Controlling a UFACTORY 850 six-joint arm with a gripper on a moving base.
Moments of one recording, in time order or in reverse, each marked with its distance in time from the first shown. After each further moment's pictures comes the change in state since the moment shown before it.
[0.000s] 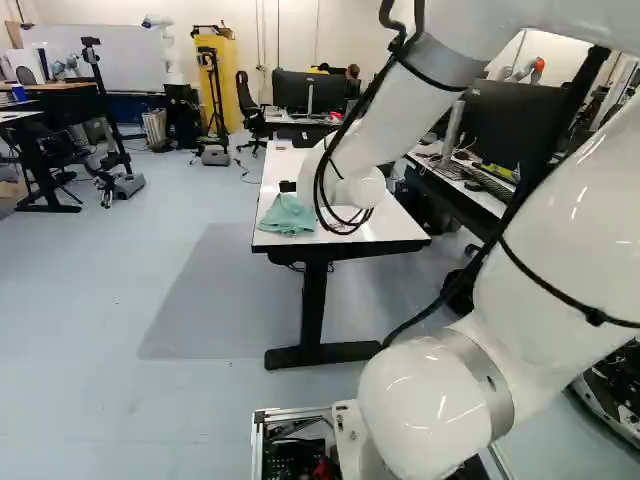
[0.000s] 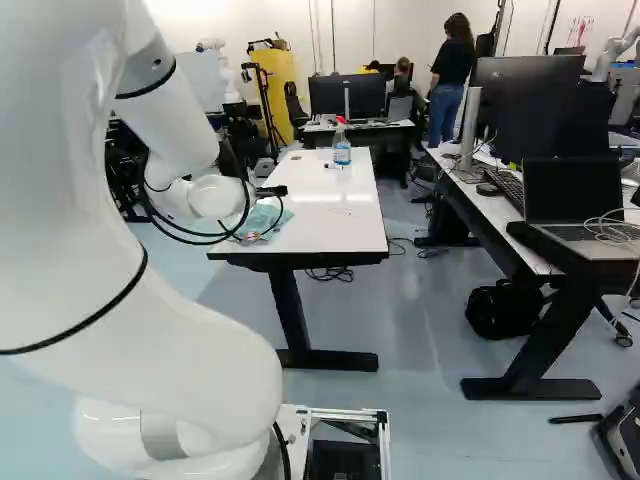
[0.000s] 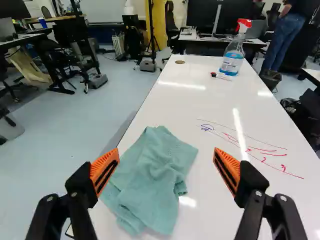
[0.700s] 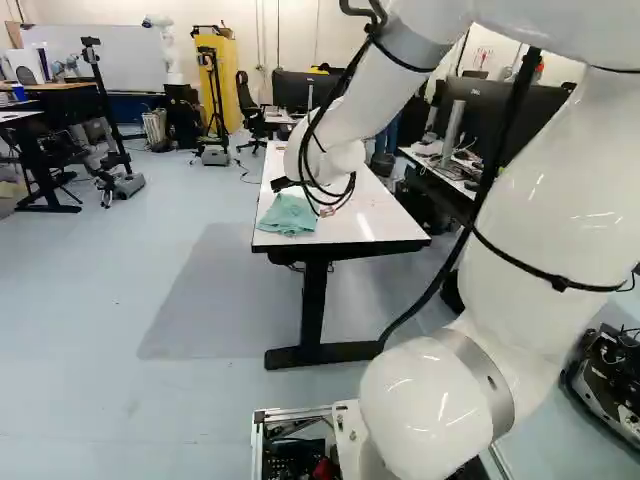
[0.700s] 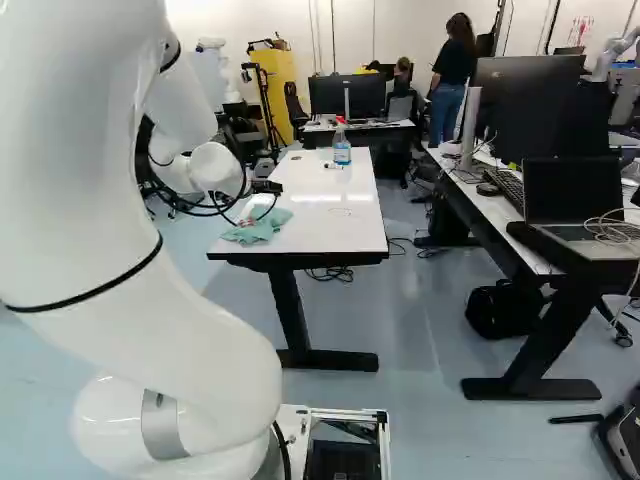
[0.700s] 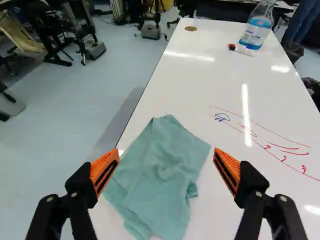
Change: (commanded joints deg) arm 1.7 -6.5 -11.4 0.0 -17.4 0.0
